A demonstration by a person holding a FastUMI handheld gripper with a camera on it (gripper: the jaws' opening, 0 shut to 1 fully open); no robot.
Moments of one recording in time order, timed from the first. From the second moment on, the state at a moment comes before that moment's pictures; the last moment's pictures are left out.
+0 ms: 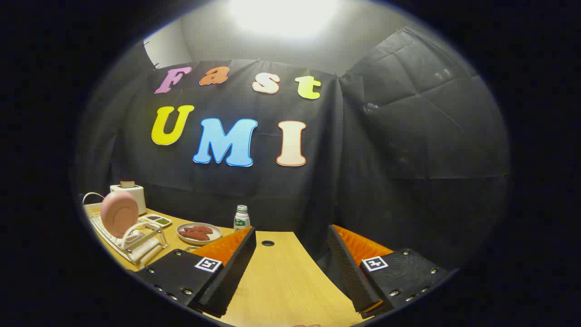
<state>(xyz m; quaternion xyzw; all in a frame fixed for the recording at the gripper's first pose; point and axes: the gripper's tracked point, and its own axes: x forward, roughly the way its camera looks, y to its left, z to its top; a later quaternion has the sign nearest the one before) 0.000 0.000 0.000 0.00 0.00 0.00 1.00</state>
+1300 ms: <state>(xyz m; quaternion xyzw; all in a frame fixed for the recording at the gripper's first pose) 0.025 0.357 0.081 0.04 0.15 0.26 0.95</state>
